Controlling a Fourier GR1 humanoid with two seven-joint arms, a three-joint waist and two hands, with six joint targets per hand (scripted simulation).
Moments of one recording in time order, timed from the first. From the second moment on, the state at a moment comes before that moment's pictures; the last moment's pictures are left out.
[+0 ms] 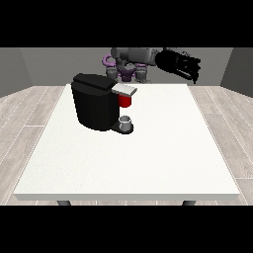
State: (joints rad) left arm -0.41 0.12 0.09 -1.46 -0.05 -0.32 -0.13; right arm -1.31 -0.20 -0.07 -0.84 0.19 -0.09 0.13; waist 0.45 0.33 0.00
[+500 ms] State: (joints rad) left arm -0.36 0.12 0.11 -1.43 -0.04 -0.31 -0.13; right arm -1.27 -0.10 -0.05 -0.83 0.18 -0.07 0.01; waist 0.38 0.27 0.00
